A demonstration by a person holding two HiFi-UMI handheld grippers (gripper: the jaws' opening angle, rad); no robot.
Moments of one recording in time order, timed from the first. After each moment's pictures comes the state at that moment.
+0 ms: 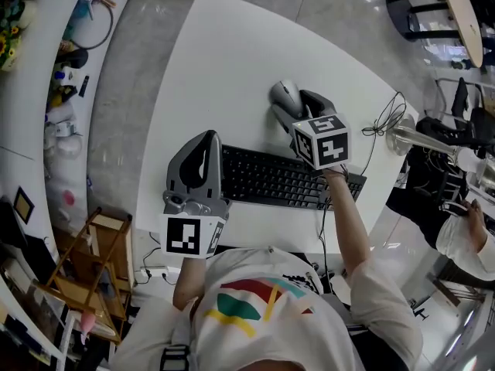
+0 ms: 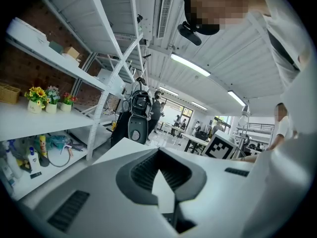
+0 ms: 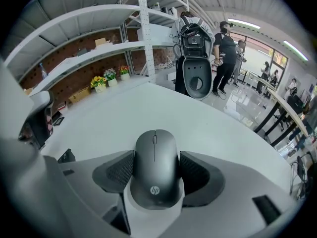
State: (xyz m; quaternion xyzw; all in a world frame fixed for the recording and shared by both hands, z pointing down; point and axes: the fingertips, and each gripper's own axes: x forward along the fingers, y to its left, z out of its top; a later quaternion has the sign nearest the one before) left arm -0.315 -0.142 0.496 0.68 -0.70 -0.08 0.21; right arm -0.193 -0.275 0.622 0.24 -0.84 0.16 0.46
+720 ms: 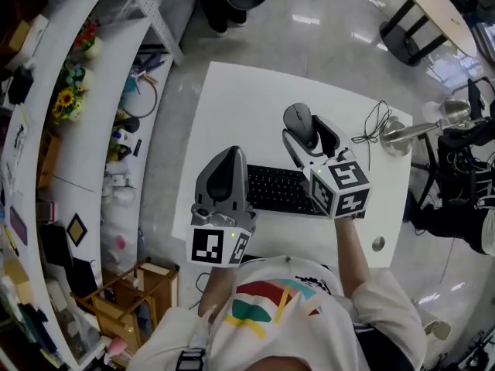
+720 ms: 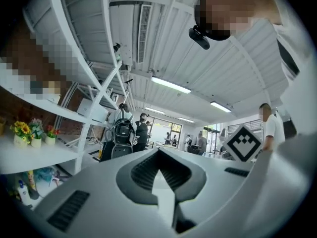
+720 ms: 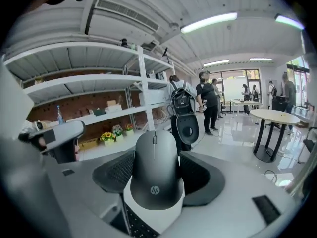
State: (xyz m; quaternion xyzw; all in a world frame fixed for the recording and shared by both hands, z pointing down) left arm -0.250 -0.111 0.333 0.71 -0.69 -0.12 0.07; right arm -0.162 -0.214 0.399 0.31 -0.92 0.13 0.19
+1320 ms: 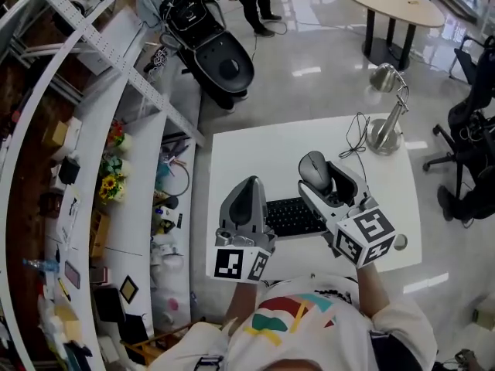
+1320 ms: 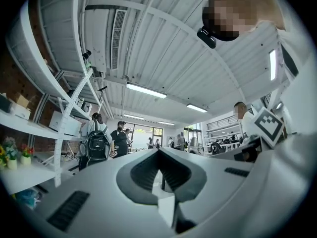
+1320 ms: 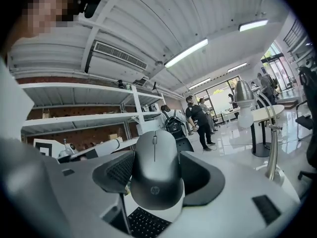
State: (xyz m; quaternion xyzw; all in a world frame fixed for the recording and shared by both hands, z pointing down) left arm -0.124 -0.094 0.261 0.79 -0.61 -0.10 -0.02; right arm -0.019 -0.128 0.298 0.35 -0.93 0.14 0.00
